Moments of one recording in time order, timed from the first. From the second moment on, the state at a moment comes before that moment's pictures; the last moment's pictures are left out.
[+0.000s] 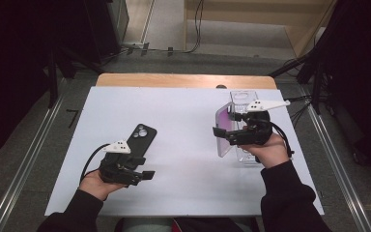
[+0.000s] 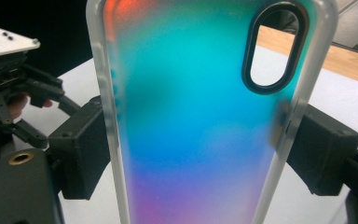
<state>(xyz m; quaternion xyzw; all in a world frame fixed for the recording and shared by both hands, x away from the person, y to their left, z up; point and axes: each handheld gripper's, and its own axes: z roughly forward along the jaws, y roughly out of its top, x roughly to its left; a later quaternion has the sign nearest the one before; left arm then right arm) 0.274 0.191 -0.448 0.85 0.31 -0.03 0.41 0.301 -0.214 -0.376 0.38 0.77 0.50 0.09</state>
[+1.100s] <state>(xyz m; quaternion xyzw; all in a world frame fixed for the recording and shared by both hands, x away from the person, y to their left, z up) 0.271 0.205 -0.448 0.84 0.34 -0.02 0.42 0.340 -0.262 -0.379 0.52 0.66 0.48 0.23</state>
